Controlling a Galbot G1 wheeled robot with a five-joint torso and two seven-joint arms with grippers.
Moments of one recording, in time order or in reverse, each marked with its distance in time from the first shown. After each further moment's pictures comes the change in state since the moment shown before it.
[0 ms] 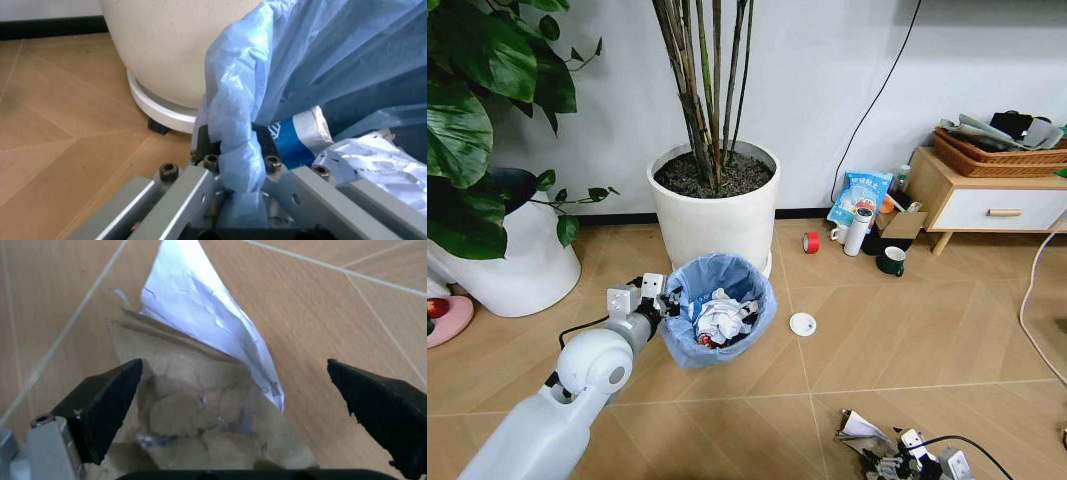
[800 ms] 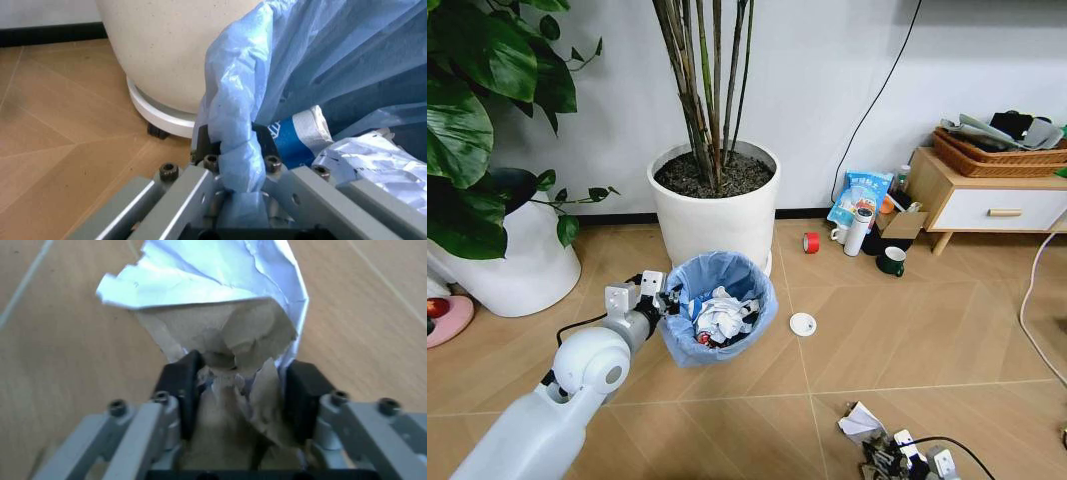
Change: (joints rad) left arm -0.004 0.015 -0.002 -0.015 -0.011 -0.001 0.002; right arm 0.047 0.058 -0.003 -0.091 0.003 -0.006 0.050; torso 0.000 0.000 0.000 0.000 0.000
